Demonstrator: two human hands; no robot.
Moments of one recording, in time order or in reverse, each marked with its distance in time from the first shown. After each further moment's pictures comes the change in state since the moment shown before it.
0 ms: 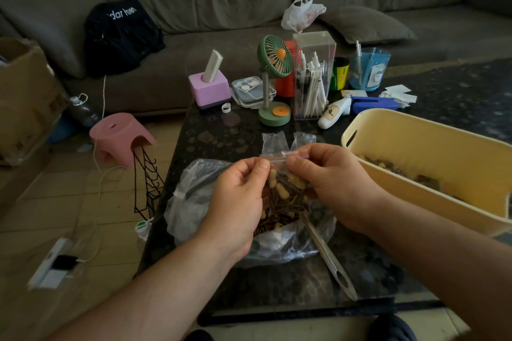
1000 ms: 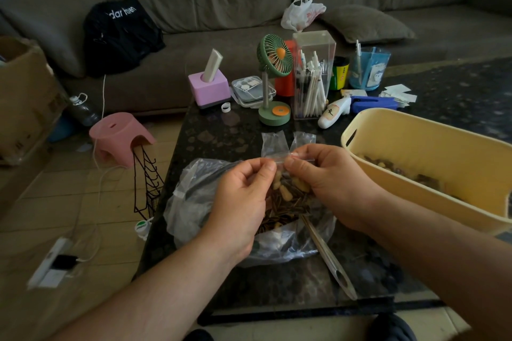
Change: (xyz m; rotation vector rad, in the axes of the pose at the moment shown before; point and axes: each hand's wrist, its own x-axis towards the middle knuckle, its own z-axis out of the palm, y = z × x) left_hand -0.002 0.000 0.002 0.019 -0.010 0.006; right_hand 0.002 0.002 -0.001 -0.090 -0.004 0.005
